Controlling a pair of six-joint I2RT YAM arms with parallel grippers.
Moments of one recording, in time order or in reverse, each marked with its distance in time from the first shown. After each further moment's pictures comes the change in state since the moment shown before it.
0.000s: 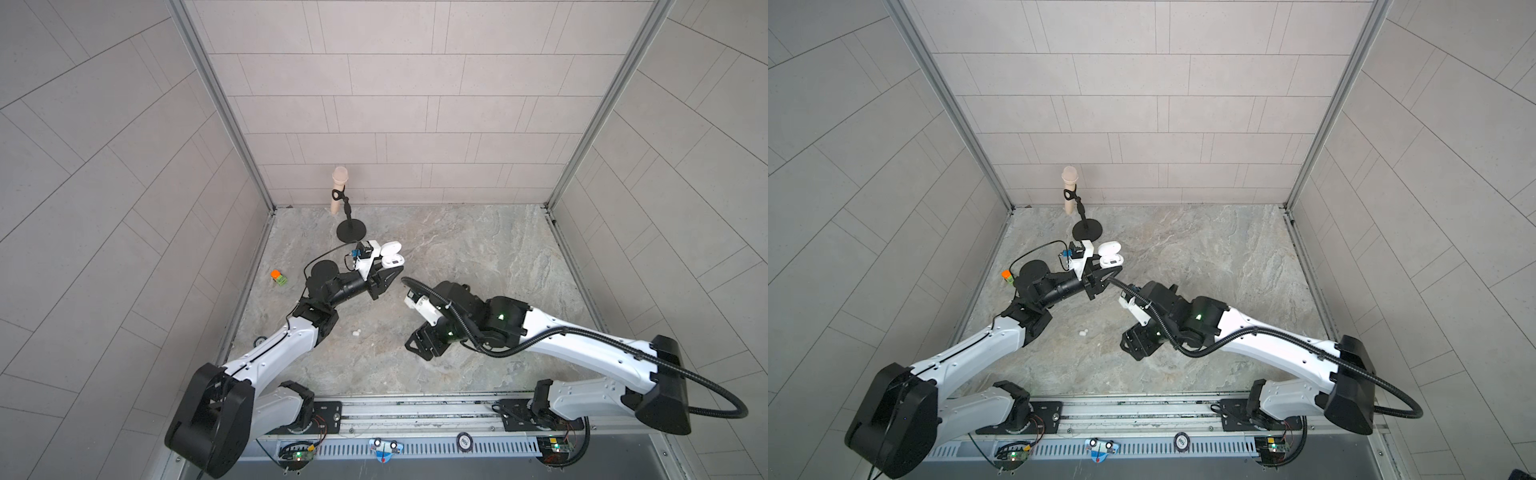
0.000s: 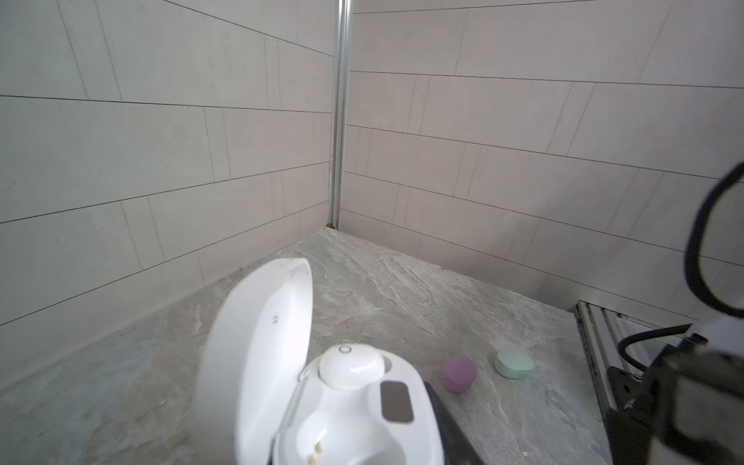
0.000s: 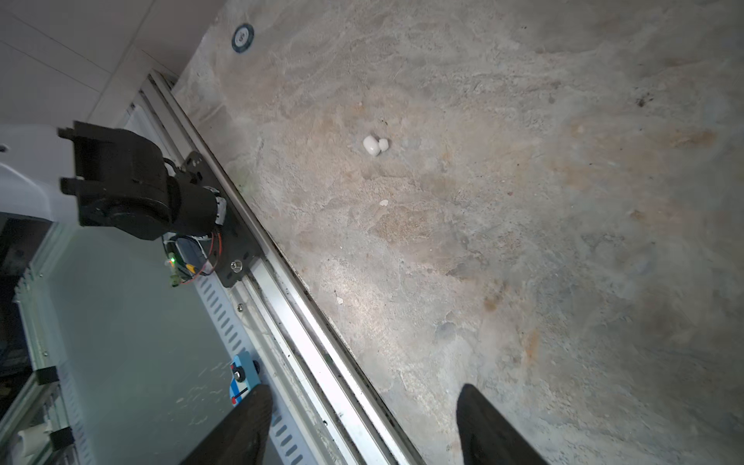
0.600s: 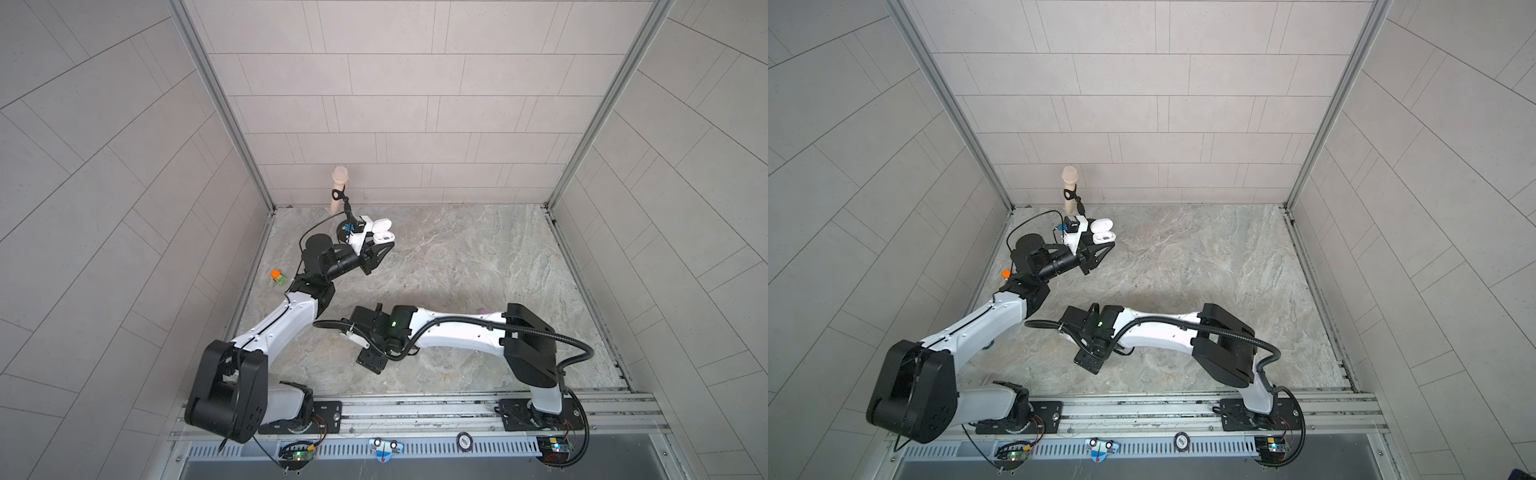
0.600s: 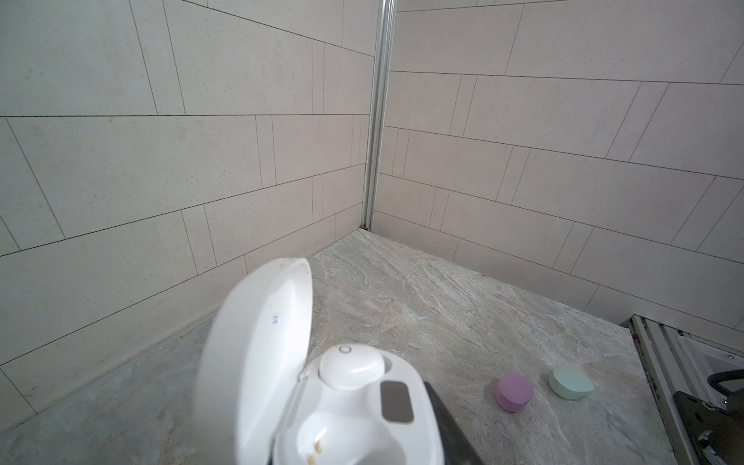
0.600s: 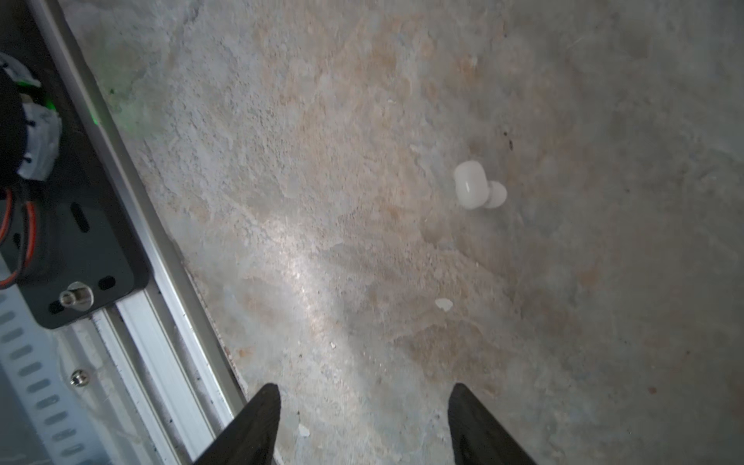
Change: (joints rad) left arm 0.118 0.150 0.190 -0.068 0.082 0.027; right arm 0.146 0.699 0.489 -0.067 0.136 -0.305
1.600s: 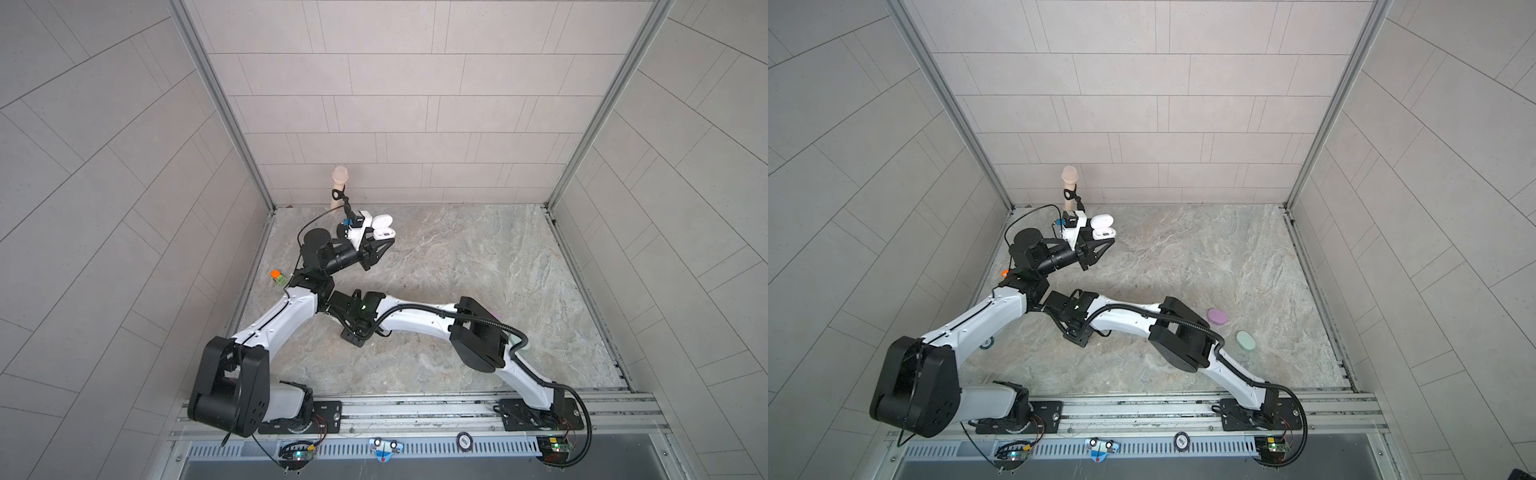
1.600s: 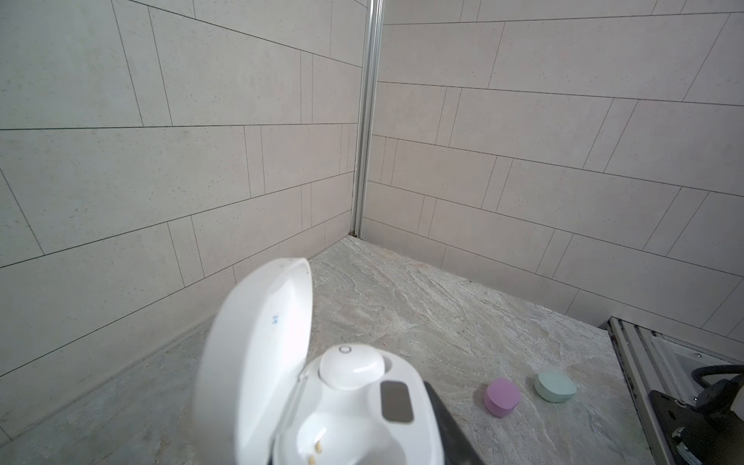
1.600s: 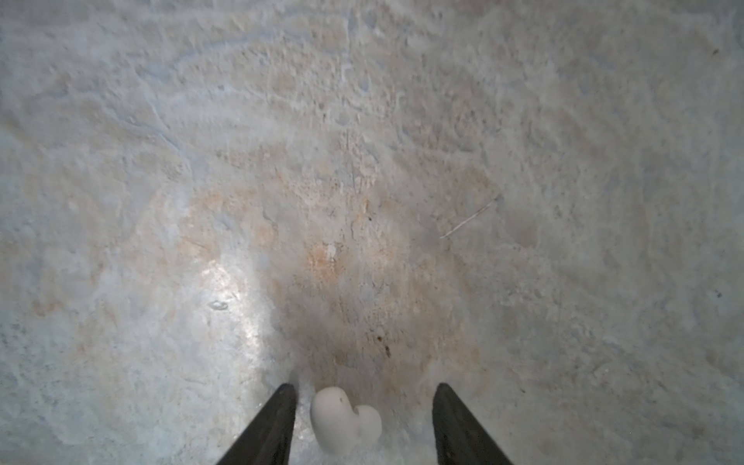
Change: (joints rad) left arm 0.027 0.023 0.042 -0.003 0.058 -0.024; right arm -0.074 0.343 0.395 -0.061 0.160 -0.074
